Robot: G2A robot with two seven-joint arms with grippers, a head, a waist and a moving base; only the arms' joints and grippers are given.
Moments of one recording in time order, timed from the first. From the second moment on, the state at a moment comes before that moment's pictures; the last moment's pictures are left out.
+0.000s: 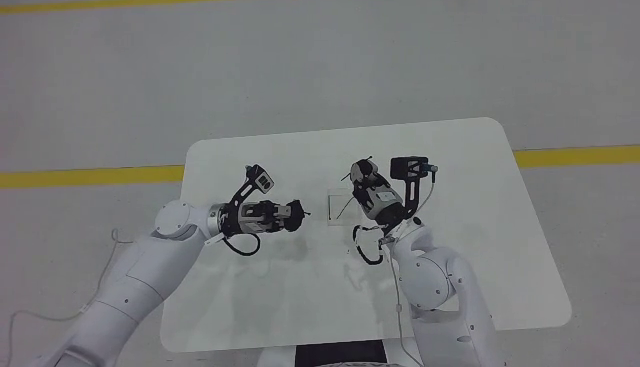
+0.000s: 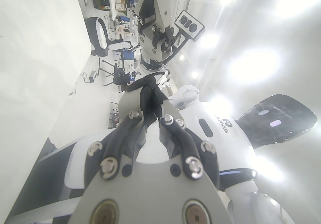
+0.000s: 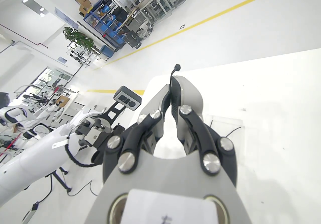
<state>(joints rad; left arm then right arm) 1.12 -0.95 -0.89 -1.27 -0.95 -0.33 -1.30 -1.75 -1.65 1.31 -2.00 -1.10 -0.10 0.37</state>
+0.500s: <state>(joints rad) 1.10 -0.97 -0.88 -1.19 -0.95 -0.34 -1.28 -1.75 -1.65 1.31 -2.00 -1.10 -0.10 0.37</state>
